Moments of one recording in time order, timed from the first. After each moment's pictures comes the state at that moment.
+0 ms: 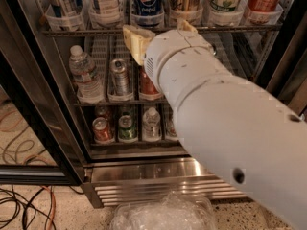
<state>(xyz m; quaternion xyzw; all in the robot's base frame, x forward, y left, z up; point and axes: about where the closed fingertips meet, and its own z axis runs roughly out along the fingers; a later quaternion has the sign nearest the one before) 0.515 -0.011 1.051 -0.10 0.71 0.09 0.70</state>
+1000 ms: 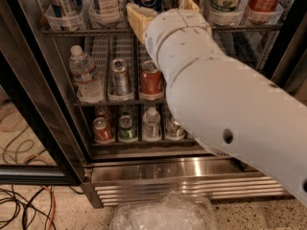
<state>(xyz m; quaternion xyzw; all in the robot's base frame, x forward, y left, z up) 0.548 -0.019 1.079 -0.10 0.67 0.05 0.74</state>
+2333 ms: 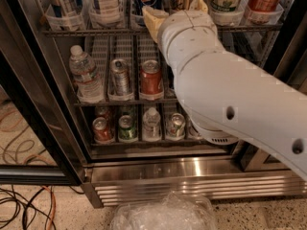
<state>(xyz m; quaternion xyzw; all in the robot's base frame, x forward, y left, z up) 0.580 -0.050 1.067 -0.10 0.67 -0.01 0.74</state>
